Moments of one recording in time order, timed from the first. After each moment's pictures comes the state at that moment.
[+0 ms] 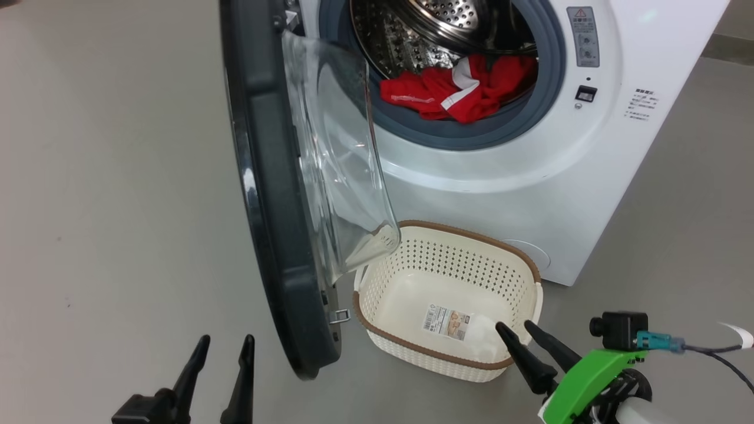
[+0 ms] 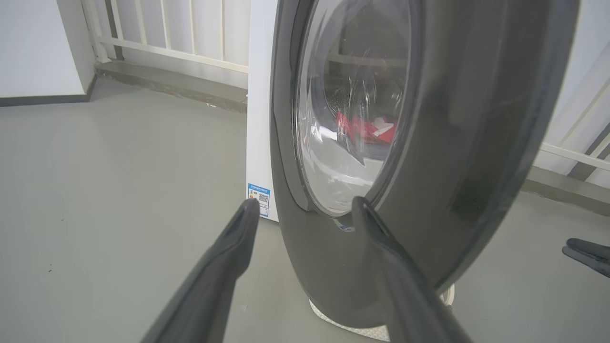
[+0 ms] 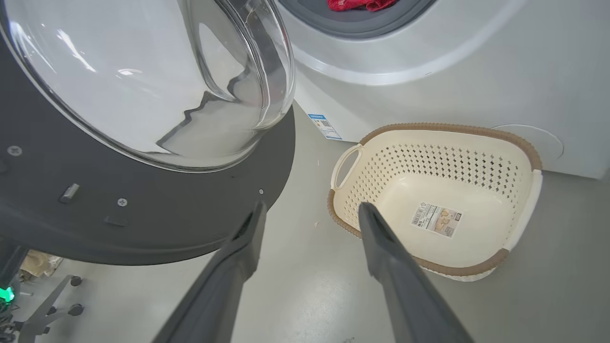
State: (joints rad) left arm -0.02 0.04 -0.05 0.27 -0.29 -0.13 -0.25; right arm -0.32 -0.33 0.73 0.56 1.21 0.12 -0.20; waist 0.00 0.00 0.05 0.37
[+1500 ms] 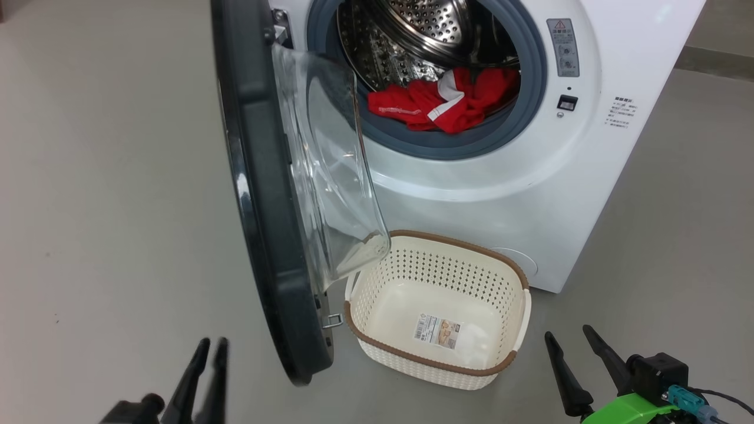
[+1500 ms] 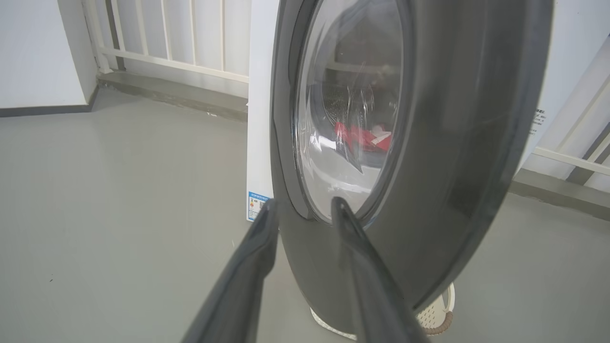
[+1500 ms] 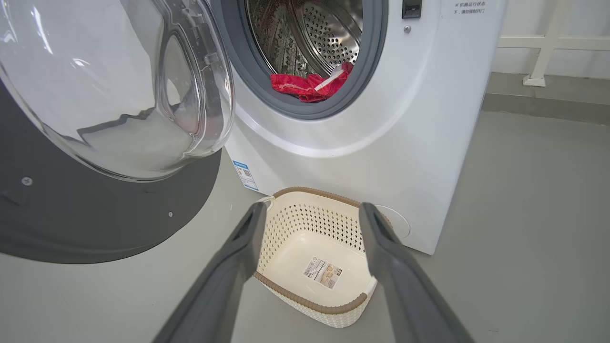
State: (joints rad) left arm 0.00 0.04 -0.03 0.25 -0.27 -0.13 -0.25; right arm -0.02 -0.11 0.12 0.43 0.38 0.12 -0.25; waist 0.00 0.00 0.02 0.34
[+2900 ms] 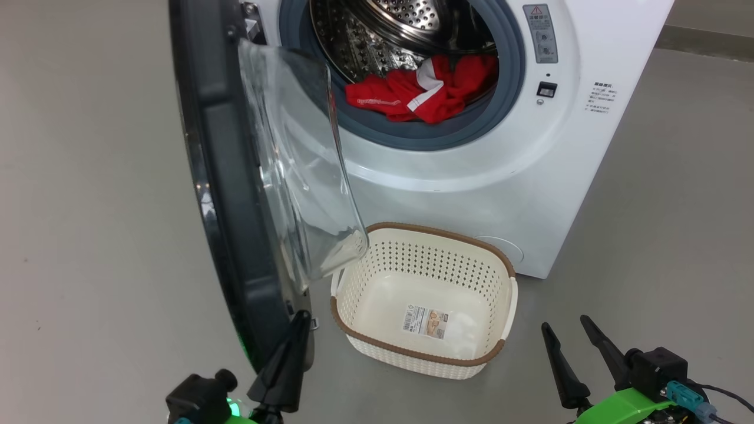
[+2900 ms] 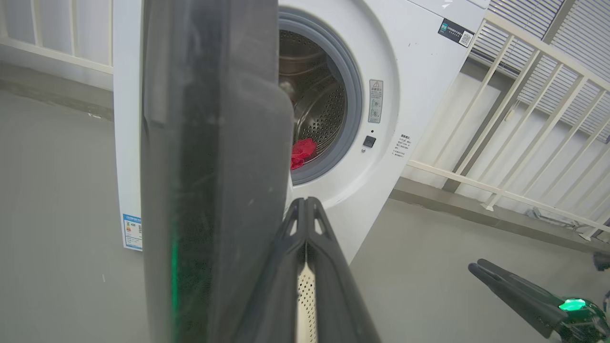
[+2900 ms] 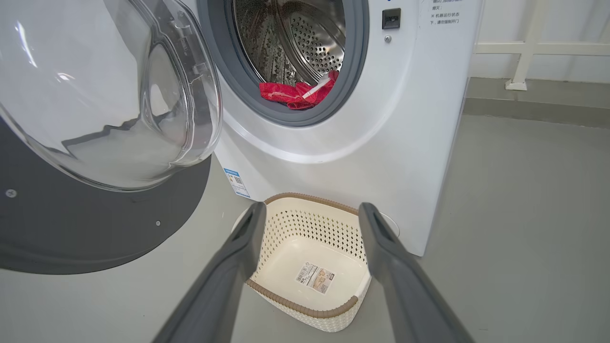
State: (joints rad) left arm -0.07 0.04 -0.28 0.16 -0.43 -0.09 -0.26; right arm -0.02 -0.09 0.11 0.38 0.35 0.12 -0.25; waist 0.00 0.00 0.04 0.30
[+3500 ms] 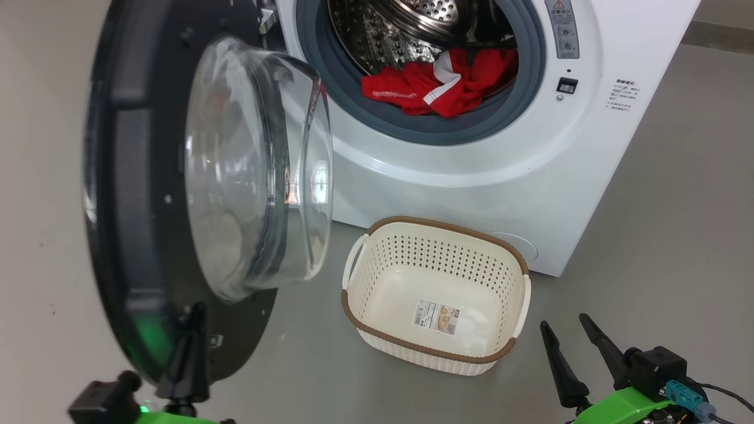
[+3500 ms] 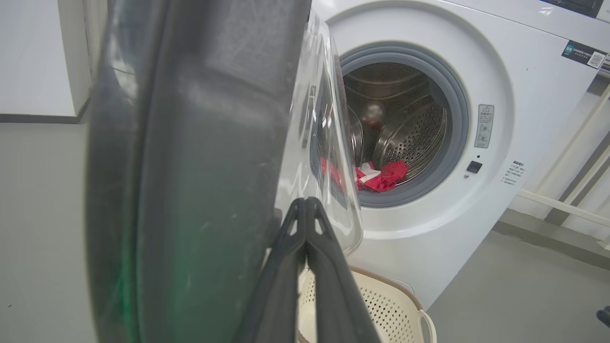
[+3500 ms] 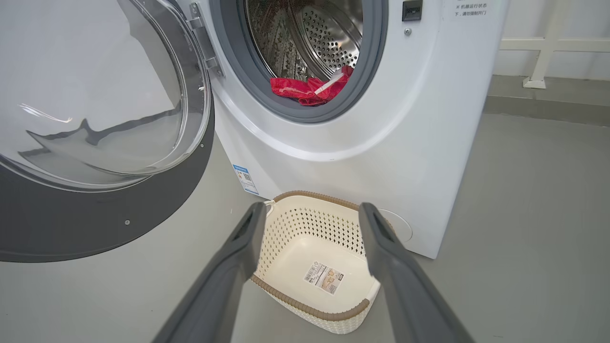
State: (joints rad) left arm -0.05 0.03 -0.03 0.17 -0.38 -0.10 -0.26; right arm -0.02 -0.09 0.11 0.38 0.34 0.12 -0.25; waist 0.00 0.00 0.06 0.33
